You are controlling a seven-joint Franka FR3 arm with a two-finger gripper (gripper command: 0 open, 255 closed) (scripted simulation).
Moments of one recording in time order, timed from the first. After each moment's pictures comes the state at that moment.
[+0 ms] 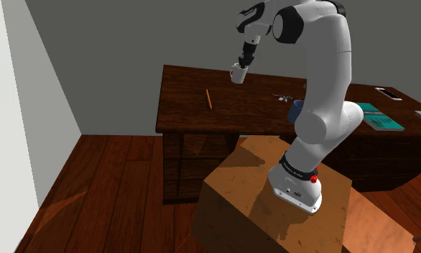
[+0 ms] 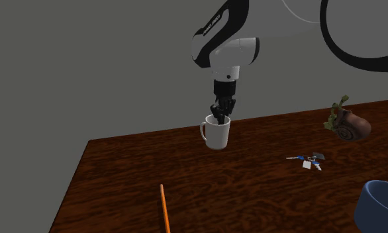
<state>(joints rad) -0.37 0.62 -0.43 -1.44 0.28 1.93 -0.68</state>
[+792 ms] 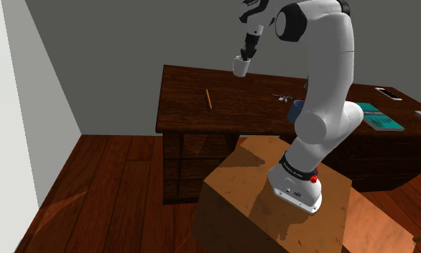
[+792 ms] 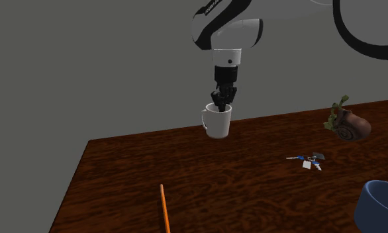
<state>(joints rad) -0.37 0.58 -0.44 -1.37 0.26 1.83 -0.66</state>
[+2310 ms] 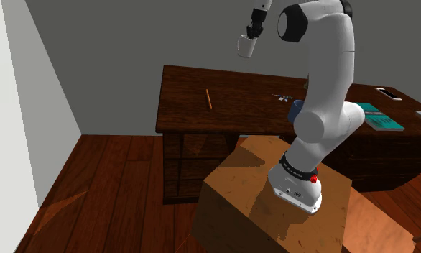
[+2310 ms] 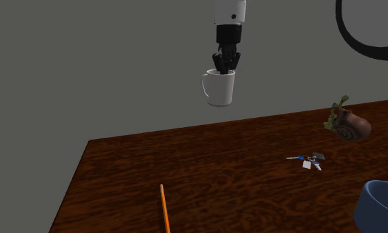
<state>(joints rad) -0.42 0.59 -0.44 -1.04 0.25 1.52 -0.64</state>
